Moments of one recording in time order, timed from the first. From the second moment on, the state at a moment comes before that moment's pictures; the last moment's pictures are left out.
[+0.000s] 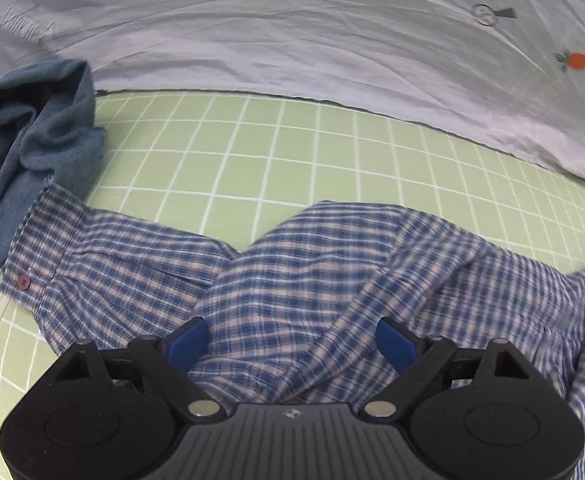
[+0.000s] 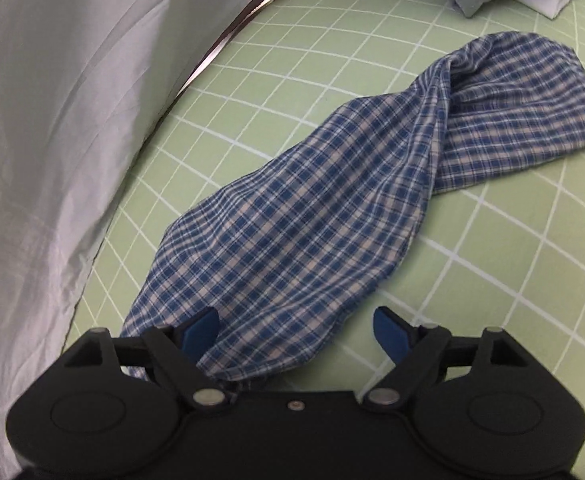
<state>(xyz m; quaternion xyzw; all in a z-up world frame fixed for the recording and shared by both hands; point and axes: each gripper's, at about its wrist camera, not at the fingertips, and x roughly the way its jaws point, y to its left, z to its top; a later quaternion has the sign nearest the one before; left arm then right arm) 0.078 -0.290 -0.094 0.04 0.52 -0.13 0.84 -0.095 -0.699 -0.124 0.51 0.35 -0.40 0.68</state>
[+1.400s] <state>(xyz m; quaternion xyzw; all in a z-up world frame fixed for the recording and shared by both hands) 0.012 -0.241 -0.038 0.01 0.47 -0.13 0.87 -0.149 -0.621 -0.050 0.15 0.34 -0.32 0.87</state>
